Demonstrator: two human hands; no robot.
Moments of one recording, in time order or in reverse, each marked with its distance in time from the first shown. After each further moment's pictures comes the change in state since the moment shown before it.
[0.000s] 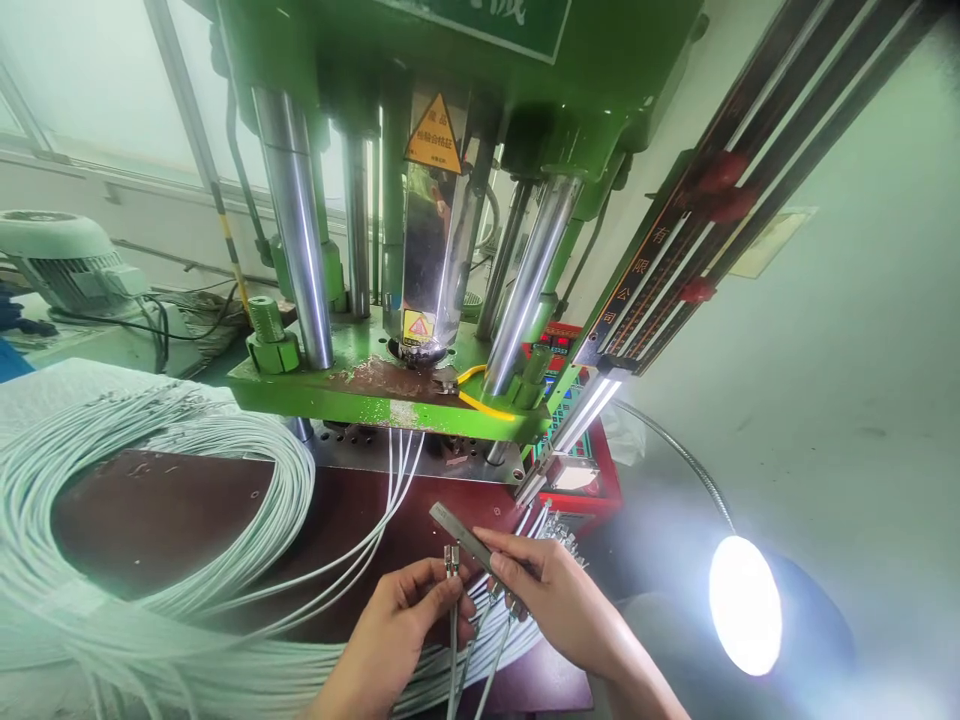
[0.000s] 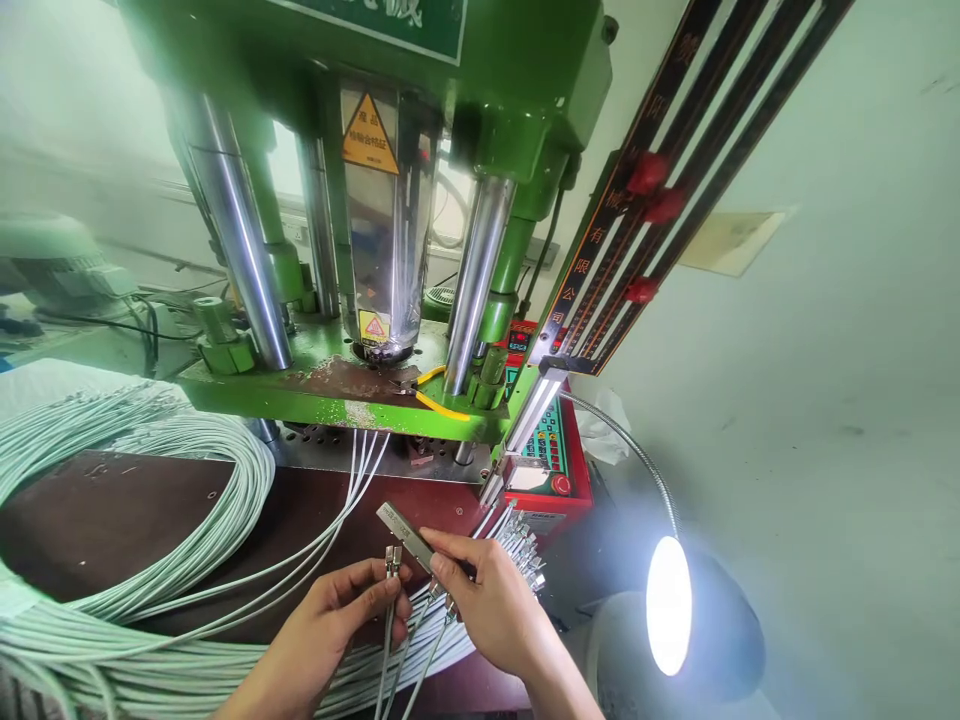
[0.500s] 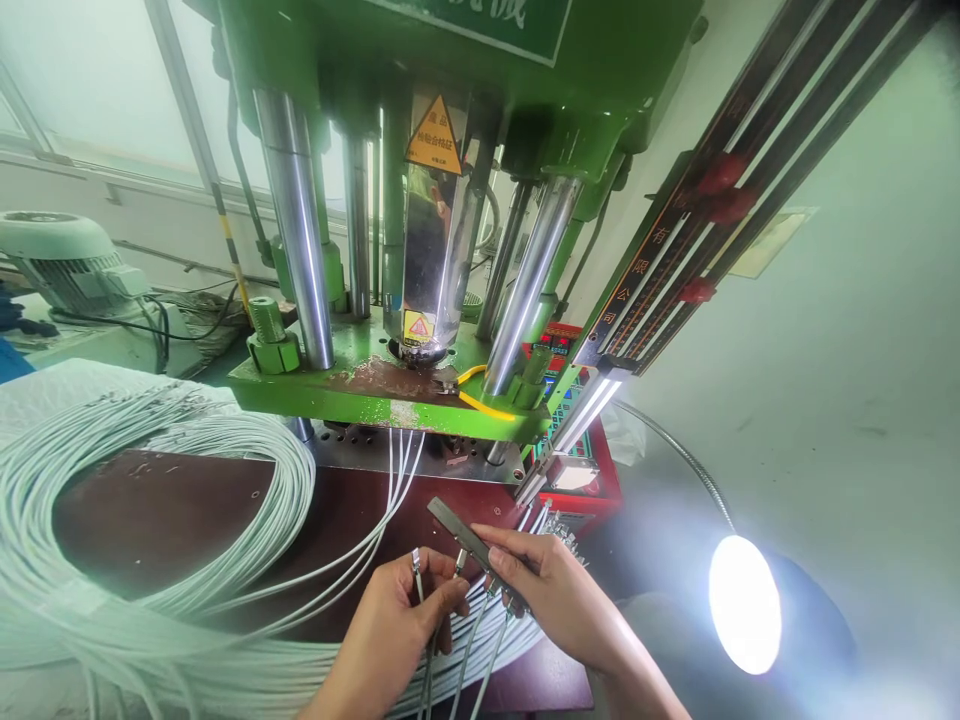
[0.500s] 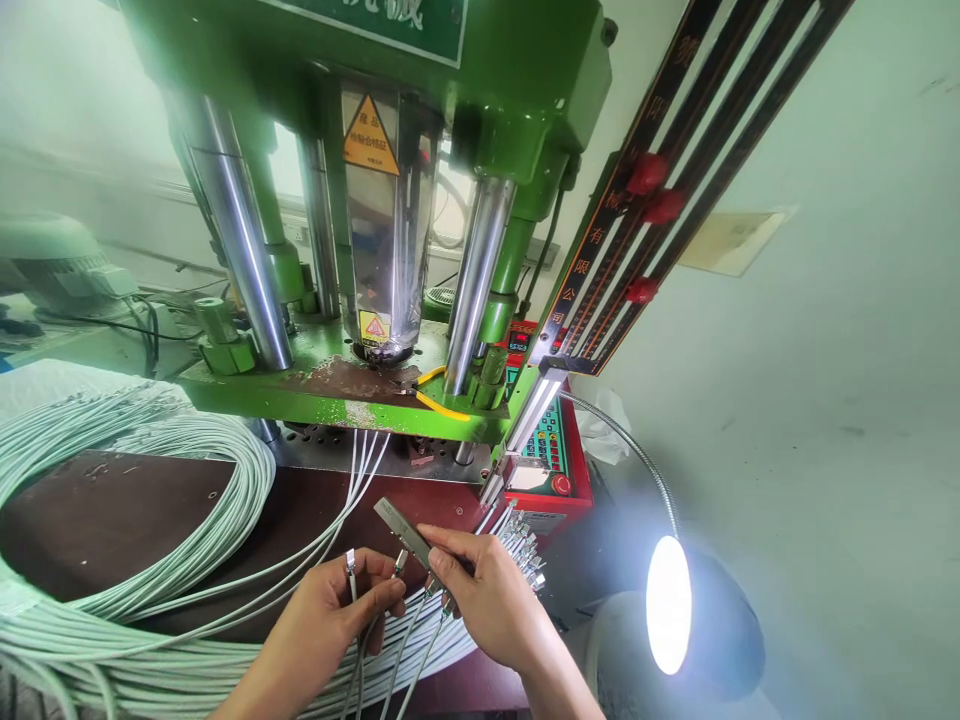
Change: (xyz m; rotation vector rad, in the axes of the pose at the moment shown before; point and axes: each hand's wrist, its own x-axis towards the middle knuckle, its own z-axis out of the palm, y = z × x) left_hand 0.003 0.002 -0.004 0.287 0.107 0.098; right_hand 0.004 -0.004 0.000 0.049 0.006 -0.014
